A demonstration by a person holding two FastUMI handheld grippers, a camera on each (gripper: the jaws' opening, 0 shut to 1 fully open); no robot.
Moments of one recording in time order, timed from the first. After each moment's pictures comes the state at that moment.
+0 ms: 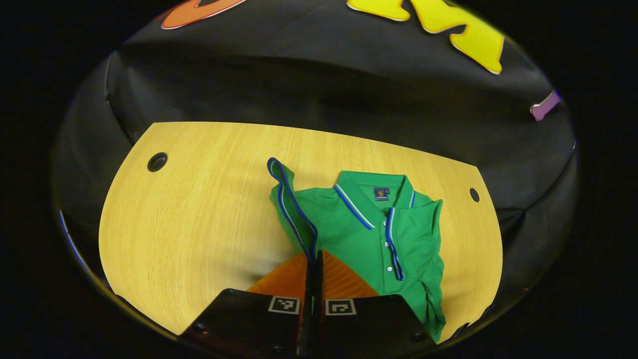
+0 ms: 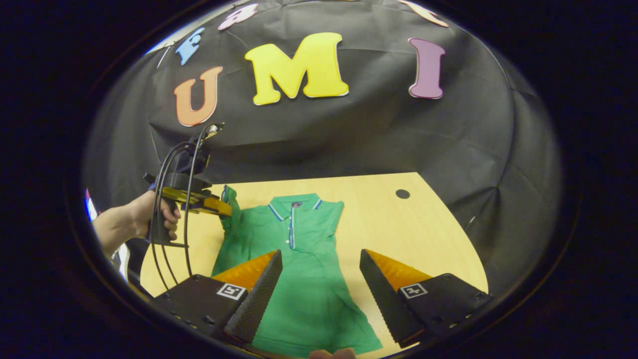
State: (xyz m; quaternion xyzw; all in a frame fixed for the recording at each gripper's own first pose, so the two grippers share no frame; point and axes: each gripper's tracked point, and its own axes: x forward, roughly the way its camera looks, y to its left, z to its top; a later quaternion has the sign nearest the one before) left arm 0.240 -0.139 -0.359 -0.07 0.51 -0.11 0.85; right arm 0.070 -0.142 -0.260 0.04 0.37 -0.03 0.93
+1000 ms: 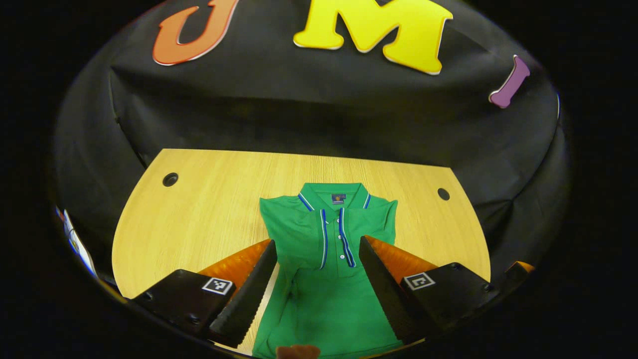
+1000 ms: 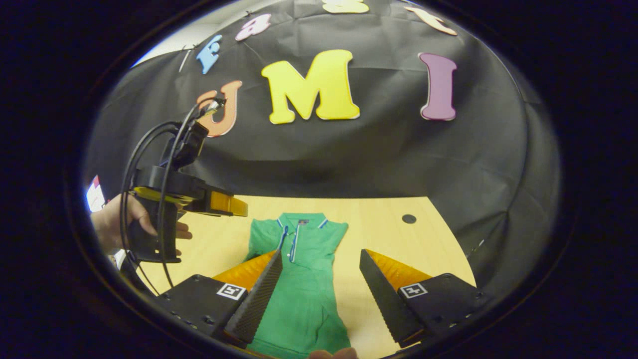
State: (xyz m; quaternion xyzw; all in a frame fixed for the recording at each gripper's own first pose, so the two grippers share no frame) left arm 0.180 -0.169 -0.238 -0.09 0.40 -0.06 0.91; right arm 0.076 -0.150 -0.223 0.02 0.30 0.05 0.95
